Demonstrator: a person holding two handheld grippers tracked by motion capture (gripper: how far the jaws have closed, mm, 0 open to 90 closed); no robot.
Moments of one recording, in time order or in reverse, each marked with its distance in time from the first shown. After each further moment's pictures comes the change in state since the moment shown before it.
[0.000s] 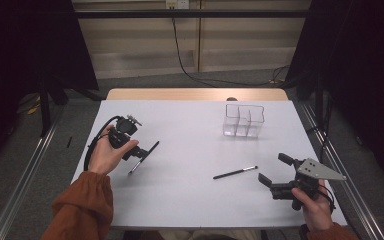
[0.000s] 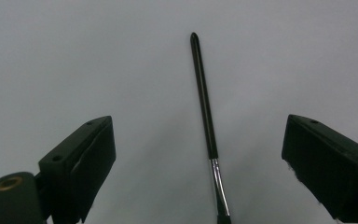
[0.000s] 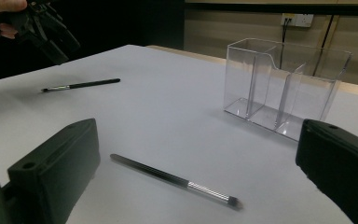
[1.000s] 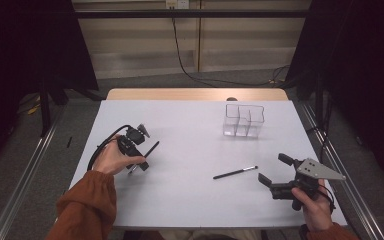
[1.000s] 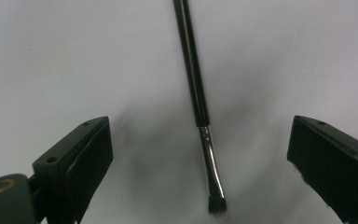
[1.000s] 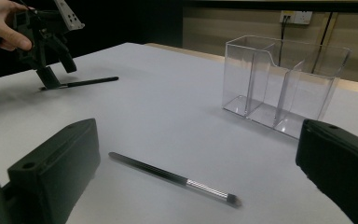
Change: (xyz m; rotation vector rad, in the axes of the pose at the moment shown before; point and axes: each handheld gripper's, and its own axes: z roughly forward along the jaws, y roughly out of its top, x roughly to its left) left arm -0.007 -0.002 0.041 0.283 -0.013 0.028; right arm 0.000 0.000 0.000 0.007 -0.003 -0.003
